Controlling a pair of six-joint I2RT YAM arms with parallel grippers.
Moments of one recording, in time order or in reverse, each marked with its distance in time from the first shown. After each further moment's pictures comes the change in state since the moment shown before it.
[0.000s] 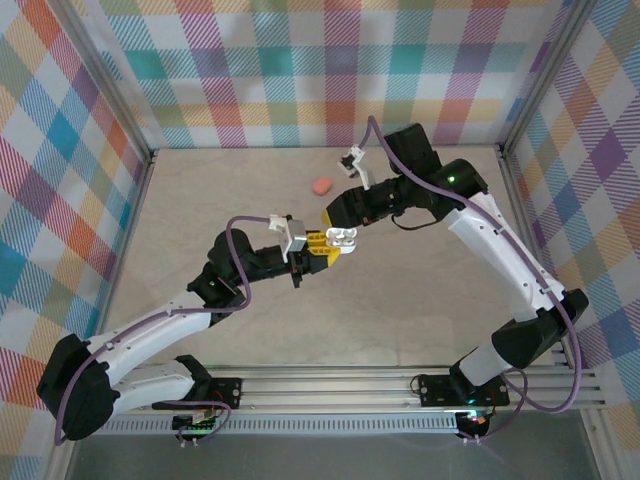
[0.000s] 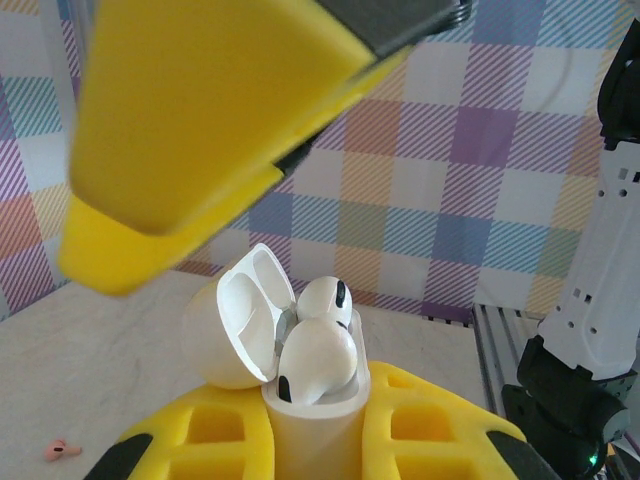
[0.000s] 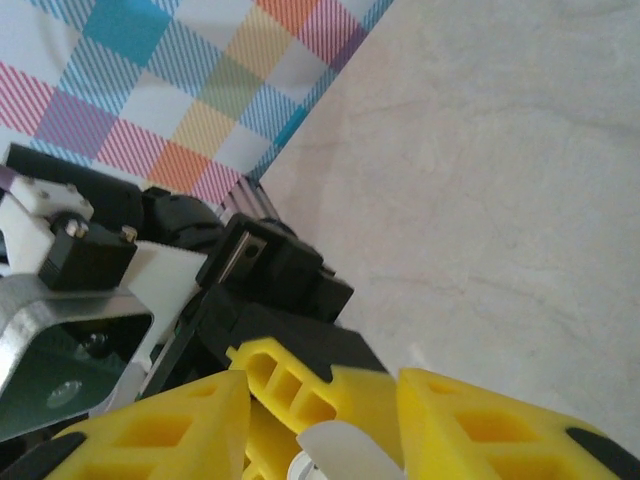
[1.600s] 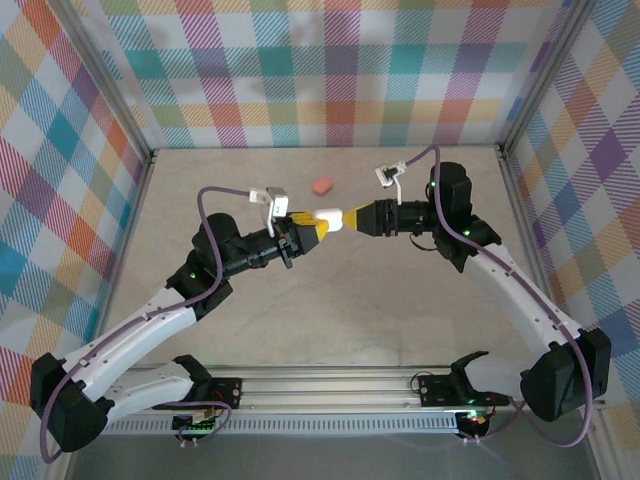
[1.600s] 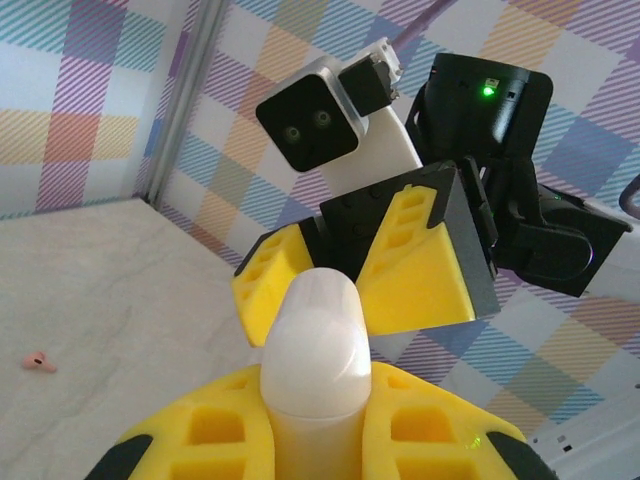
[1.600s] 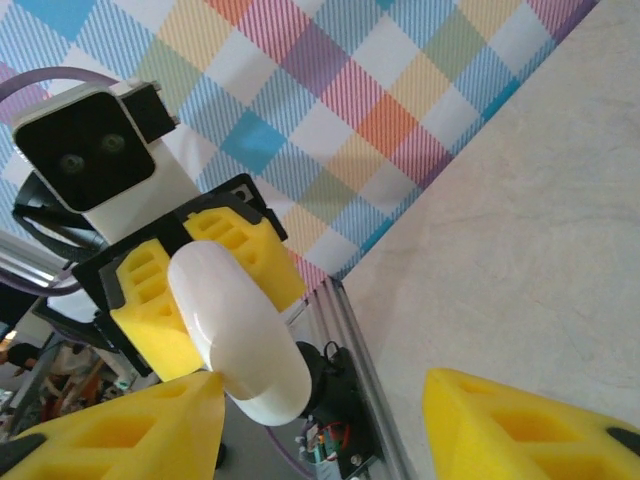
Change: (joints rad) left arm 0.032 -0.071 0.173 -0.291 -0.150 -0.390; right arm -0.180 -0.310 -0.722 0.997 -0.294 0.414
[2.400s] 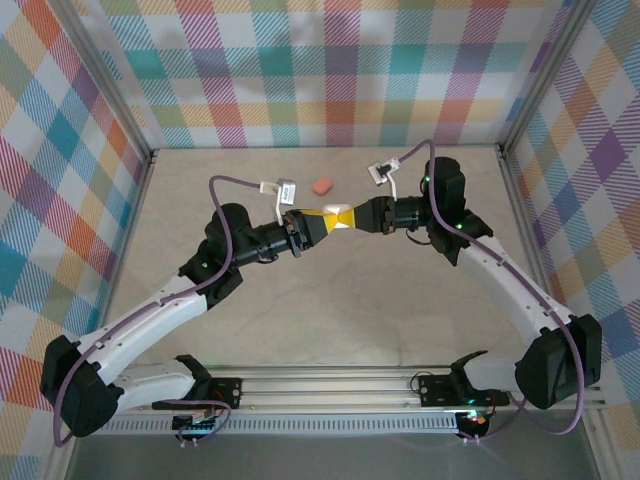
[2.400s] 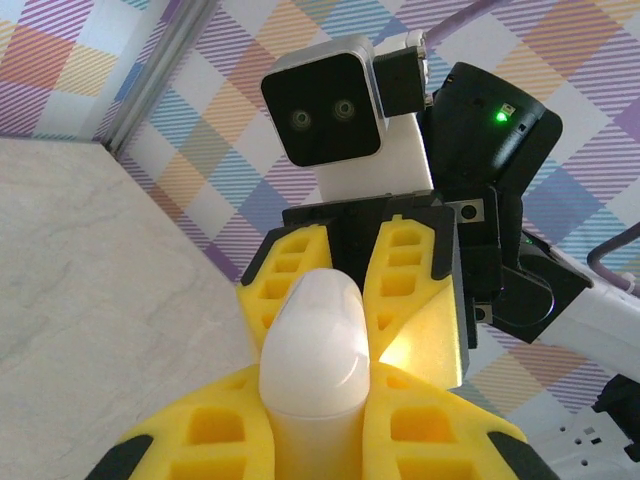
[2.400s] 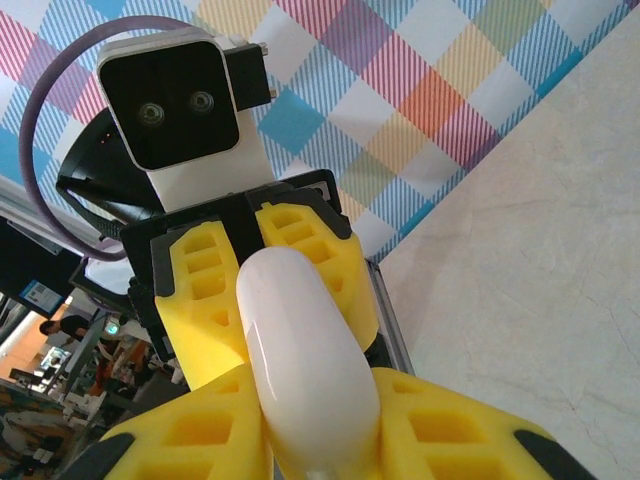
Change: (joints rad) left arm 0.005 0.098 0.042 0.043 0.035 -0.217; right arm 0.005 0.065 0.026 0.064 -0.102 0.041
